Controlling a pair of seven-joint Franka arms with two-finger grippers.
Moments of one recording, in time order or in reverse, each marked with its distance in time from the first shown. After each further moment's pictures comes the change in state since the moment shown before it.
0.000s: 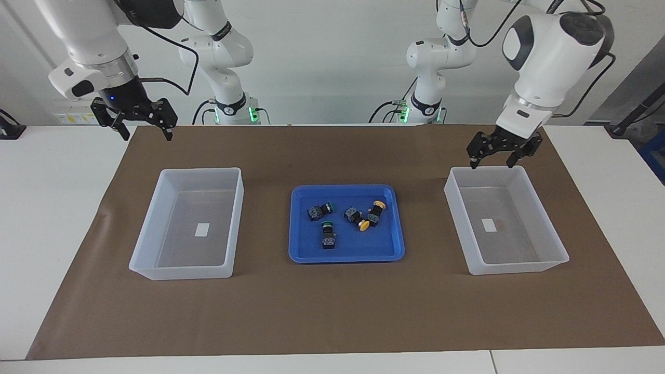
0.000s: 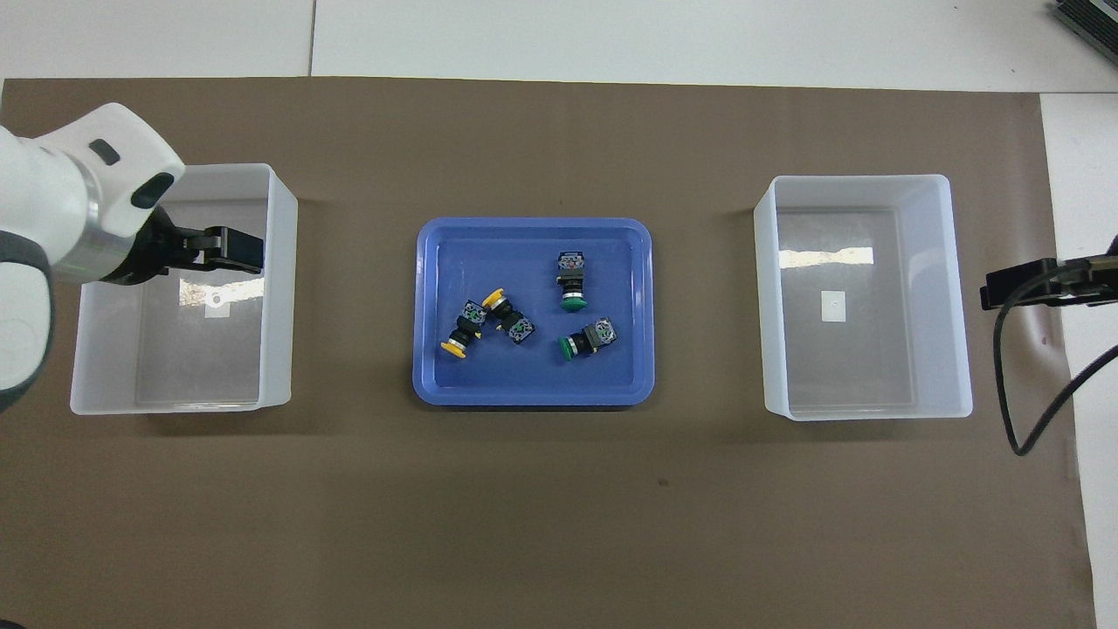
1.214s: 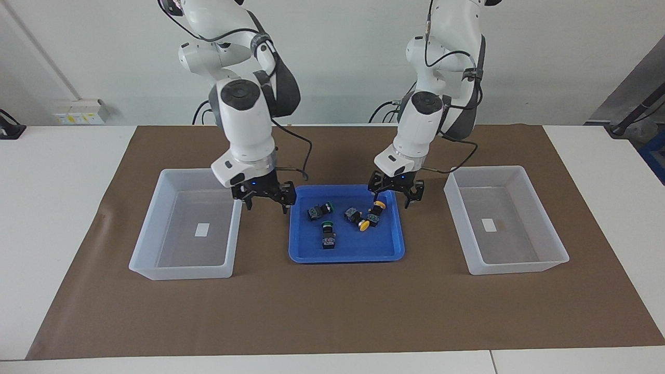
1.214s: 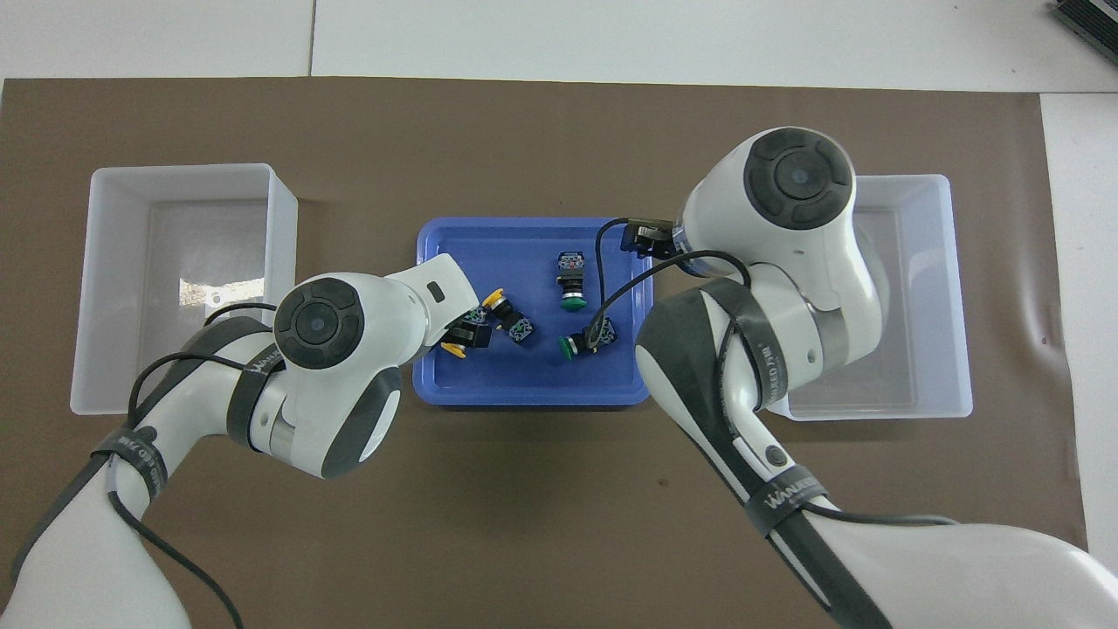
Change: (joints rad) left arm -0.304 0.175 -0.004 -0.336 0.000 0.593 -0.057; right arm 0.398 0.384 0.015 -0.022 0.029 0.487 0.674
